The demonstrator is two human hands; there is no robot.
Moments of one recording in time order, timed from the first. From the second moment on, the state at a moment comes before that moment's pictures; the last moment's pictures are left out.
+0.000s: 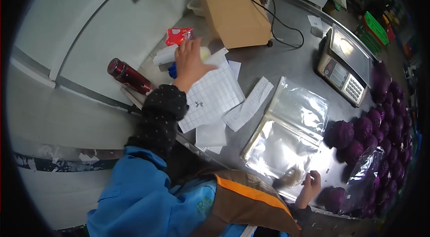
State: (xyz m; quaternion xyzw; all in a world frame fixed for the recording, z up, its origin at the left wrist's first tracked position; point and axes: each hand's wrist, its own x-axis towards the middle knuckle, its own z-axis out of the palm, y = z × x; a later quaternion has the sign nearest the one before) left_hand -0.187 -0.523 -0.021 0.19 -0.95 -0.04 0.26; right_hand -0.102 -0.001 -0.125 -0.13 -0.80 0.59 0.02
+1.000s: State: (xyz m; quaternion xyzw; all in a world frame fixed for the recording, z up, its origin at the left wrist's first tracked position) left_hand -0.061 -0.410 0.070 0.03 -0.96 -0.29 0.00; right_hand -0.162 -0.130 0.017 0.28 -0.83 0.48 0.02
